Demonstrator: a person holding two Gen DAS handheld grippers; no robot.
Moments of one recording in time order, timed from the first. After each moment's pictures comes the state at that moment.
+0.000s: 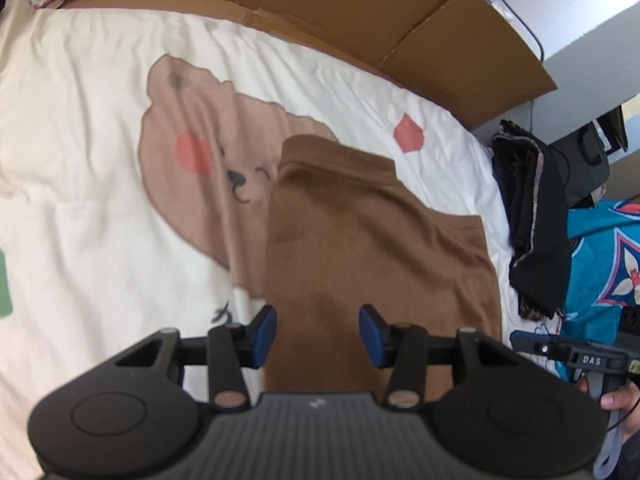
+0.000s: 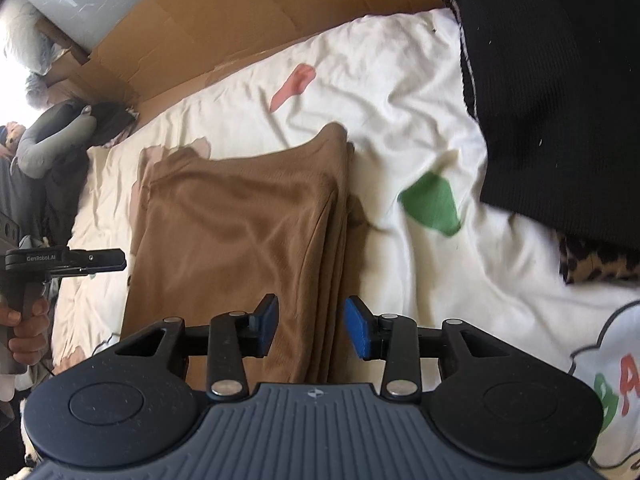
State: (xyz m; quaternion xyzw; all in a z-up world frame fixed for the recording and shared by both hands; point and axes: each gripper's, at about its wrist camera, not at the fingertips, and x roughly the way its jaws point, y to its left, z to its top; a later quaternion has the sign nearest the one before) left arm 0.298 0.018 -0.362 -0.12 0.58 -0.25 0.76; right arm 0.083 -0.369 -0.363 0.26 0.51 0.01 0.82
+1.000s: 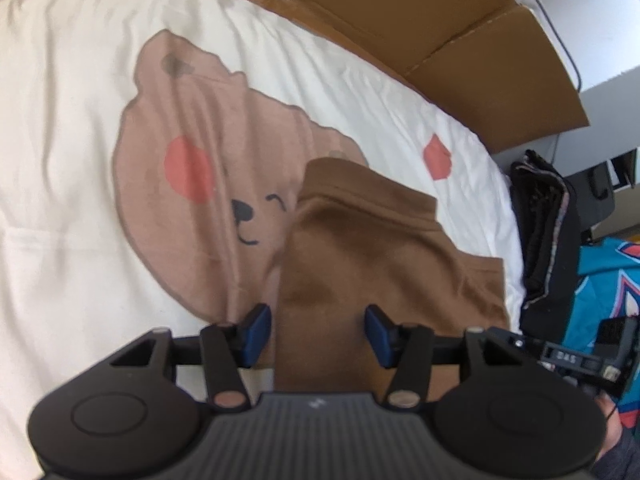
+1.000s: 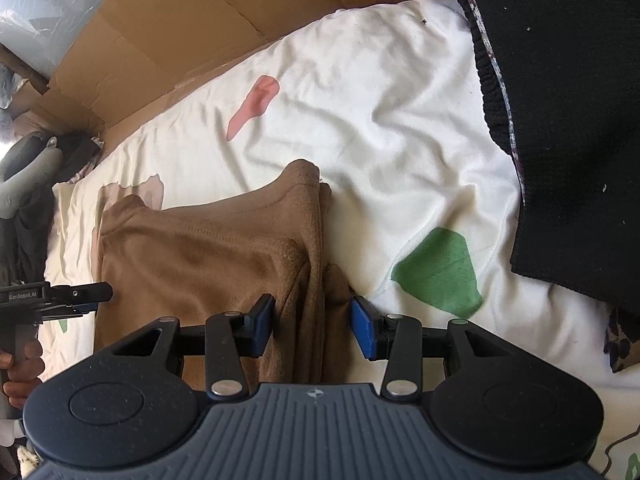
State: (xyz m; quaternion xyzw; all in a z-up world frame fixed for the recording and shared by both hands) left arm 0.343 0.012 -0.405 -0.17 0.59 -0.25 0.74; right arm 0.142 -0.380 -0.410 0.29 0.50 -0.02 0.82
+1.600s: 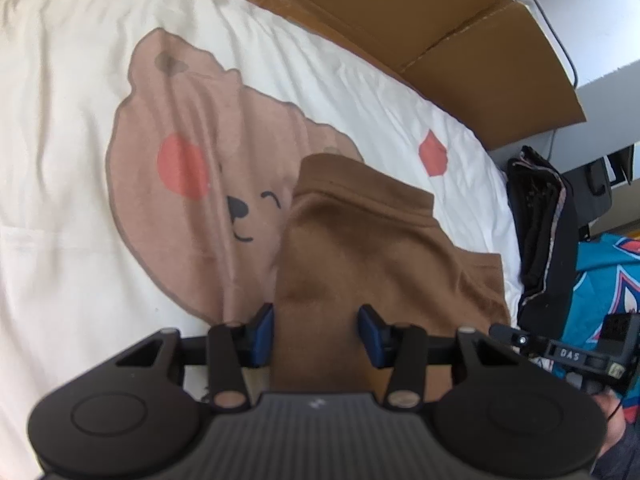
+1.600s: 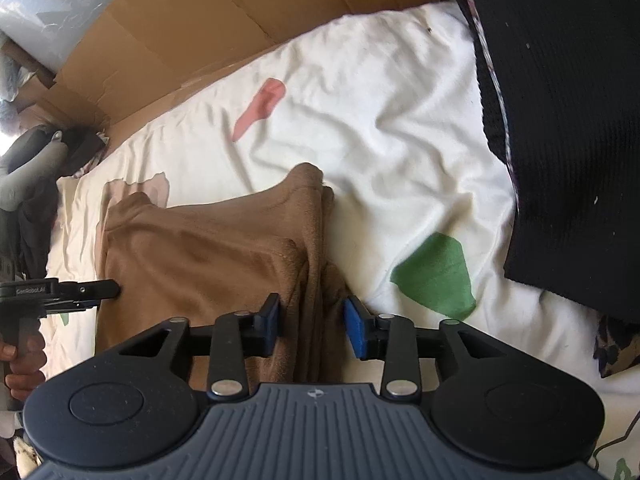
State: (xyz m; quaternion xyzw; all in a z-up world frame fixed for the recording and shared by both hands) left arm 0.342 0.012 -0.407 -0.17 0.59 -0.25 0.75; right arm 0.139 -0.382 -0.405 0.28 0.50 -0.02 0.82
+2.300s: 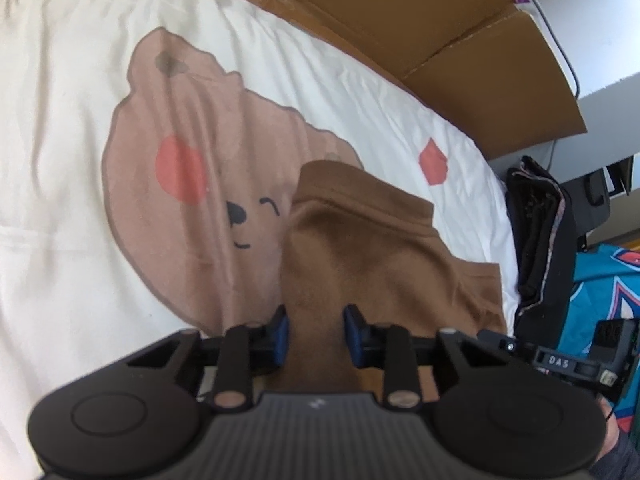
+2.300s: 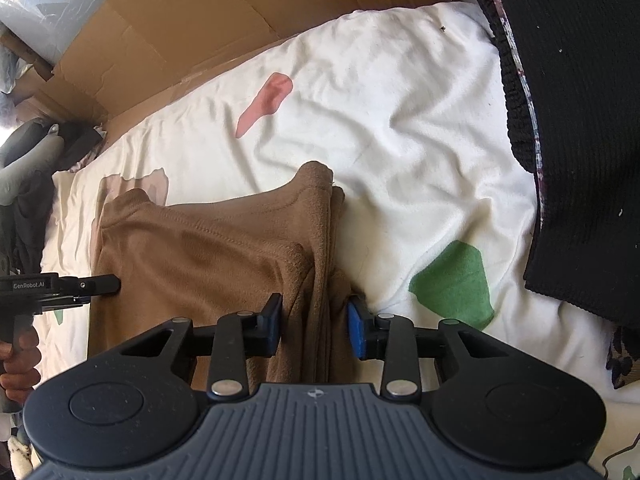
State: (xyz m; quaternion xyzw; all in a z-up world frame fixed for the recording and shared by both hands) left arm 0.344 0.008 -0.407 -0.18 0.59 -0.25 0.75; right arm 0.149 -0.371 -0.406 0.27 0.50 -0.02 0.82
